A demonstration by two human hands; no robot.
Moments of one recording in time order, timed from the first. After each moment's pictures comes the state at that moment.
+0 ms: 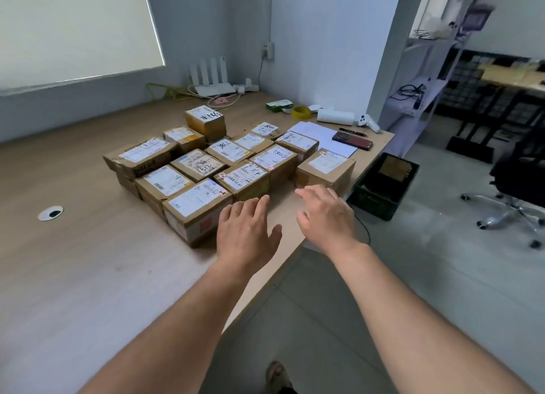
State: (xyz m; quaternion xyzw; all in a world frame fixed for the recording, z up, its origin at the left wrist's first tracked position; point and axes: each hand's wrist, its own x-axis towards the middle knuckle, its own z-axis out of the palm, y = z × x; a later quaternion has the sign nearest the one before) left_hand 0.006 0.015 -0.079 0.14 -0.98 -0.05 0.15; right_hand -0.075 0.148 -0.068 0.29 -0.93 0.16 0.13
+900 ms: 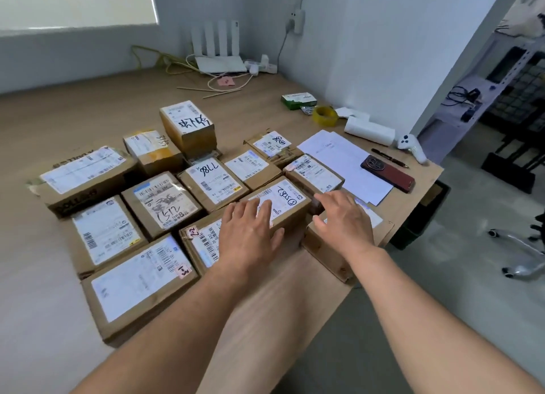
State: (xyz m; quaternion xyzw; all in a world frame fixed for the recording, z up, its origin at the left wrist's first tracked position) left_hand -0.260 -0.072 -0.116 0.19 -0.98 -0.08 0.06; right_hand -0.369 0.074 -0.100 0.30 -0.95 0.08 0.02
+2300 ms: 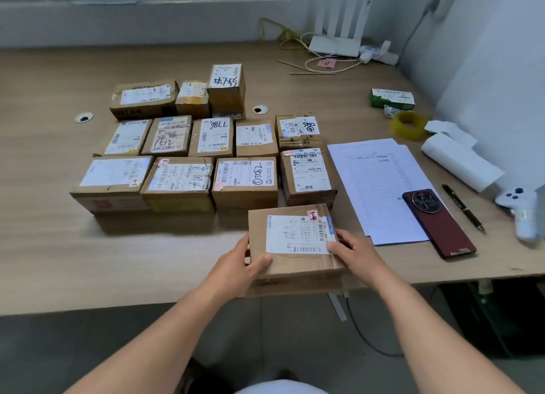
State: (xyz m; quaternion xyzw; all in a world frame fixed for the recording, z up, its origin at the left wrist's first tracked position) left_hand -0.347 0.124 -0.183 0.54 -0.70 -0.46 0.06; right_hand -0.588 0.200 -0.186 0.41 -0.76 0.28 -0.42
